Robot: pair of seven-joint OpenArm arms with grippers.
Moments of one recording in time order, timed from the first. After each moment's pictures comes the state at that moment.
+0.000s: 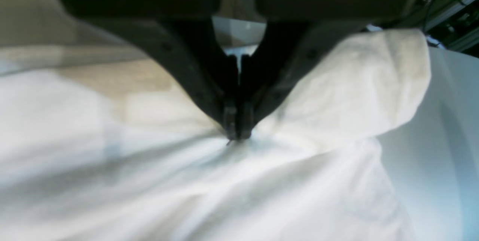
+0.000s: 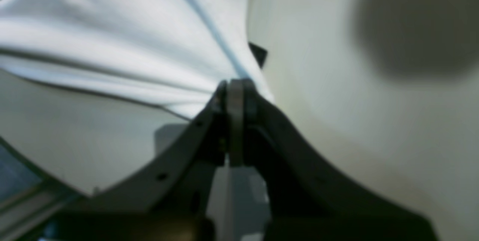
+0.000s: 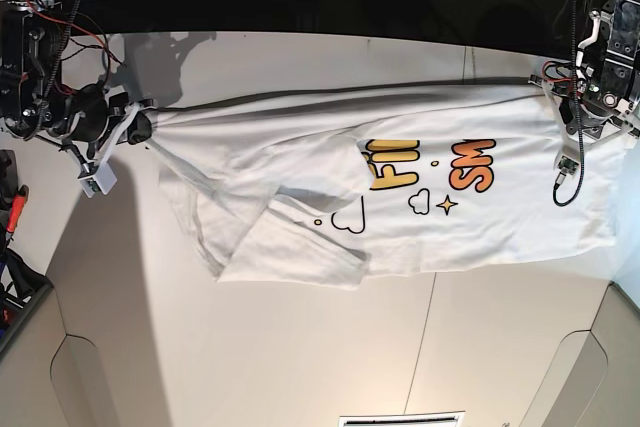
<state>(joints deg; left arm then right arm) 14.5 -32.2 -0.1 81.4 -2.3 -9.3 43.8 -5.0 21.7 8.9 76.6 27.8 26.8 -58.2</state>
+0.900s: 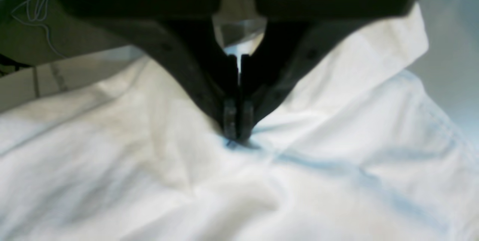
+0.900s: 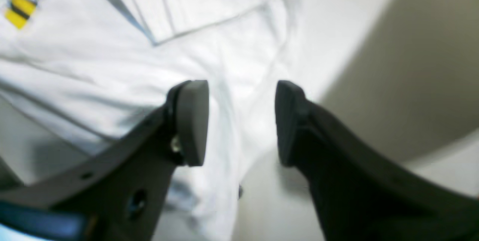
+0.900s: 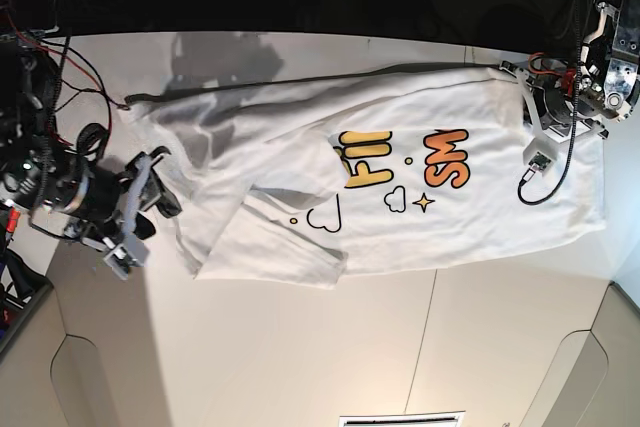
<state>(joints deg) 15.8 -32.1 -0.1 89.2 -14.9 -18.5 46.7 5.8 23.9 -5.5 93.4 21.7 32.1 -52.6</state>
